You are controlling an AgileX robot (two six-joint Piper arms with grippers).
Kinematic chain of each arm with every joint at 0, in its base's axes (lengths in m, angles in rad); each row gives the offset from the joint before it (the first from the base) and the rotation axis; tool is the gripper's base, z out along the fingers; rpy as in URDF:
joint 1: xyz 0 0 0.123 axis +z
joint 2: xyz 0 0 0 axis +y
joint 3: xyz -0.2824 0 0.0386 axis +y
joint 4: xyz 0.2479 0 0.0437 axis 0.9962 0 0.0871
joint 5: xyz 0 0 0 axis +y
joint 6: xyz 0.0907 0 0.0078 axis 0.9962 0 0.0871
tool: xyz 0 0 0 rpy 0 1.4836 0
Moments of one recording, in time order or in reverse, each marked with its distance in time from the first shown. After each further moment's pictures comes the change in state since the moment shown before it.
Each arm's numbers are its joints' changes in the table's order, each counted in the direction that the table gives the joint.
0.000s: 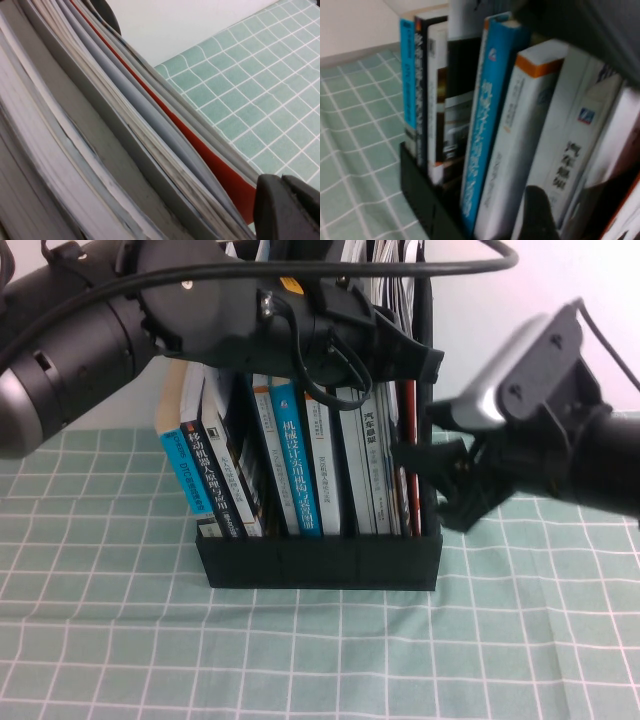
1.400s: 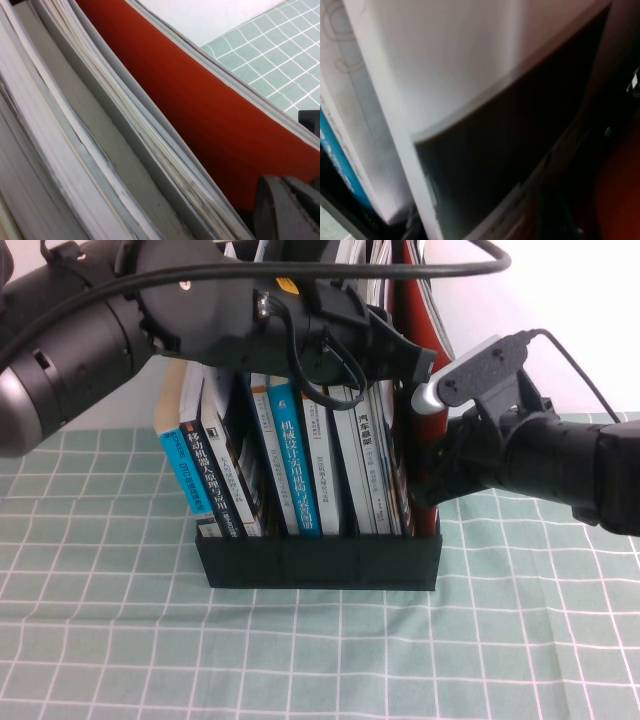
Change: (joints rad) right arm 0.011 0.259 -0.136 0.026 -0.285 0.097; left arm 0.006 0.000 0.000 0.017 -0.005 -0.002
